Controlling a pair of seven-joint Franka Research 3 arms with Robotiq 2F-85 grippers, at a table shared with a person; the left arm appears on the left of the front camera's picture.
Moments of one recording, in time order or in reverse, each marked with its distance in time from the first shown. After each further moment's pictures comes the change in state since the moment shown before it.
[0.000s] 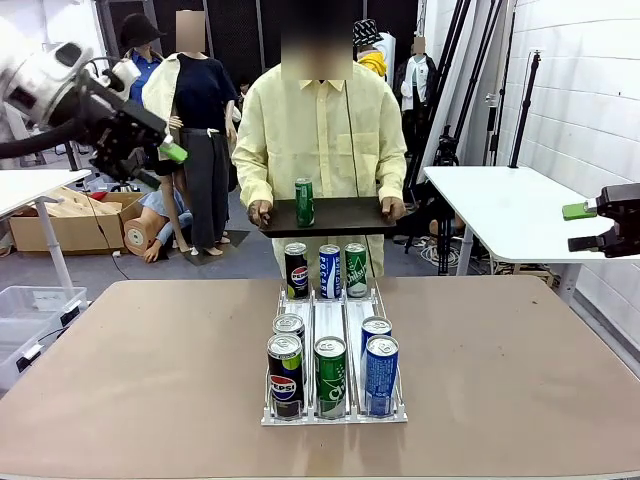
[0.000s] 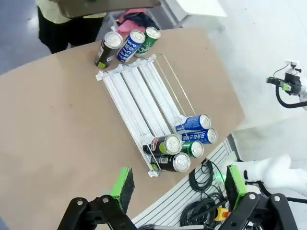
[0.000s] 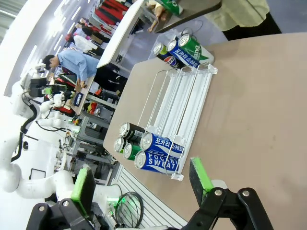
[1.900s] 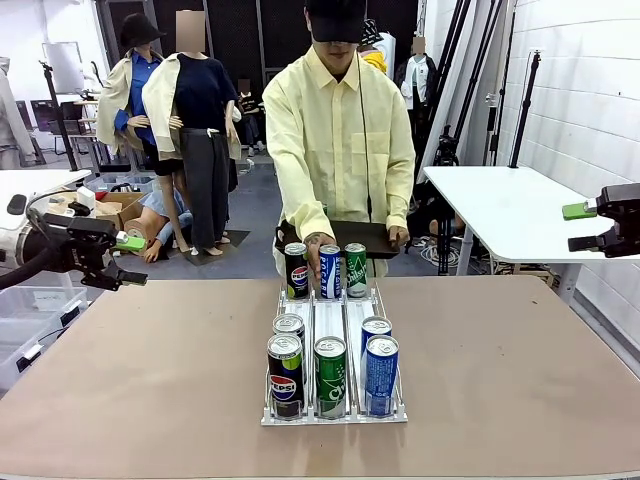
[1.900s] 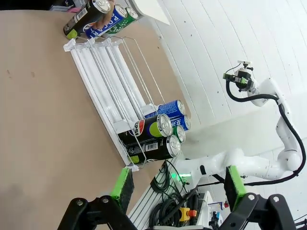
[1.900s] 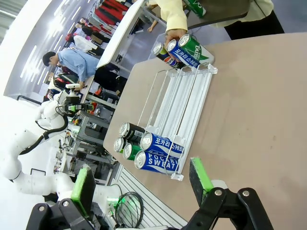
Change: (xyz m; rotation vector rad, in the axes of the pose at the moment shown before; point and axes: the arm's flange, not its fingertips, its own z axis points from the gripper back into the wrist) left arm -0.115 0.174 -0.063 -0.451 -0.074 0.137; right arm 0.000 0.000 0.000 0.000 0.000 0.000
